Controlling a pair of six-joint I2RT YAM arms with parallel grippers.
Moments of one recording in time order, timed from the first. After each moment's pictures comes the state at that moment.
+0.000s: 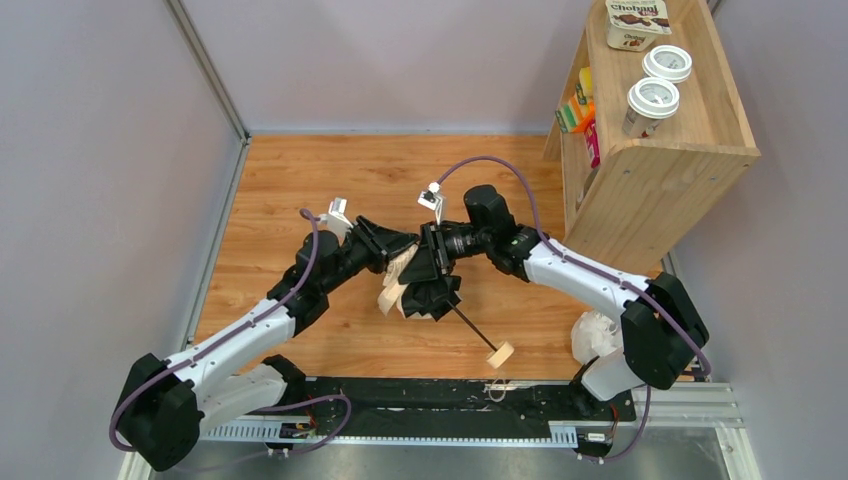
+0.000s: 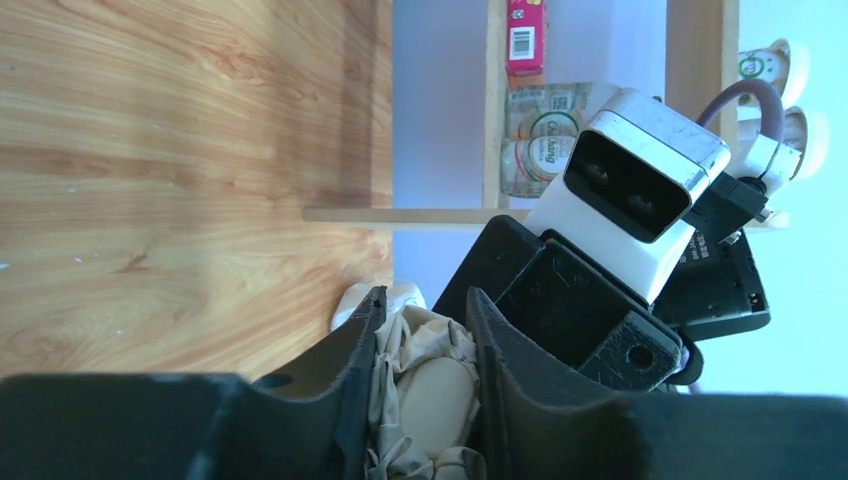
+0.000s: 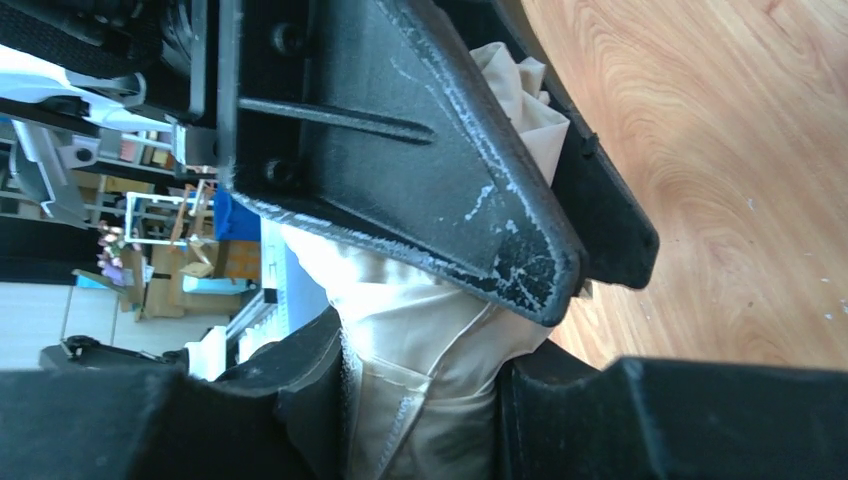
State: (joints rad) left arm -0.62 0.99 0.53 0.31 0.16 -1.37; right arm 0.75 1.49 1.03 0.05 -0.87 0.59
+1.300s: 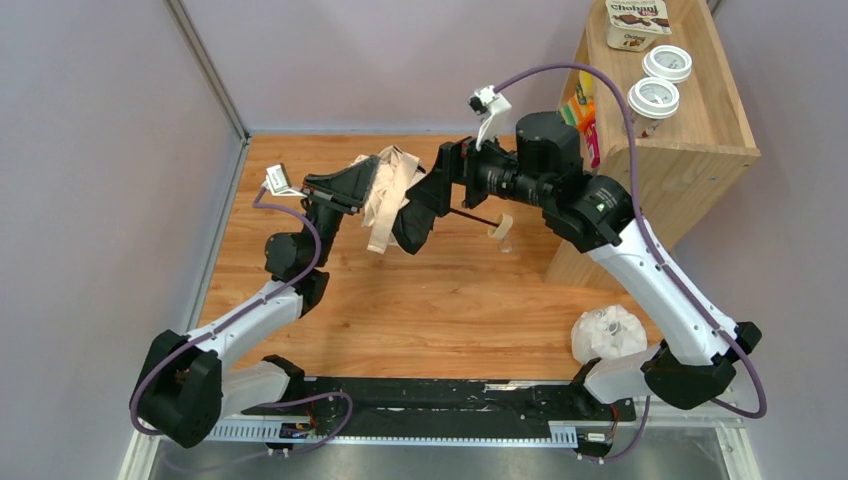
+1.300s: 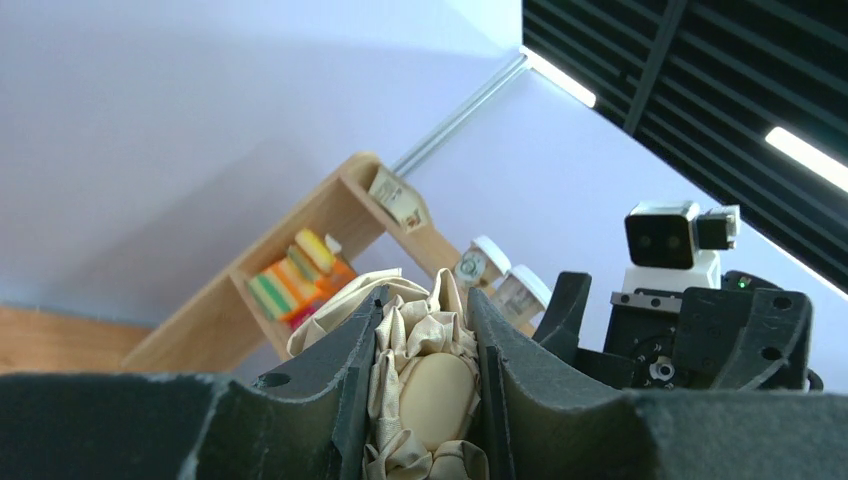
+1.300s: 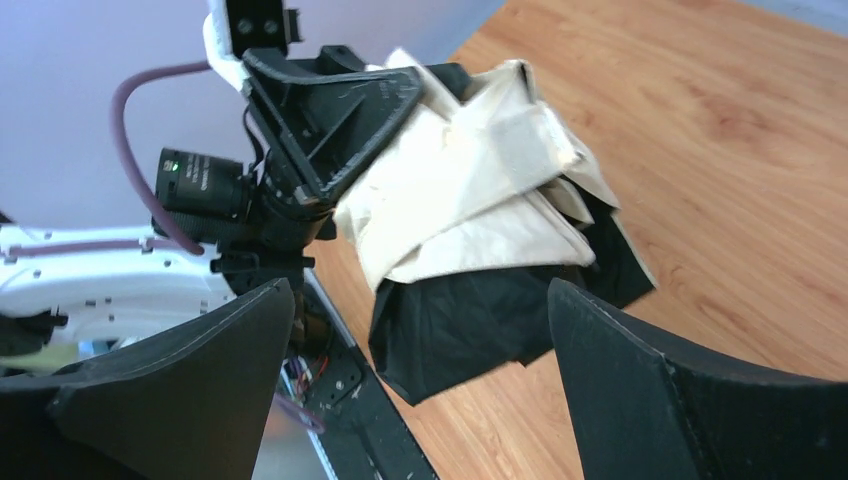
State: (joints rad) left arm -0.49 1.13 0.55 1.21 0.00 -1.10; right arm 0.77 1.38 1.74 -0.62 -0.30 0.37
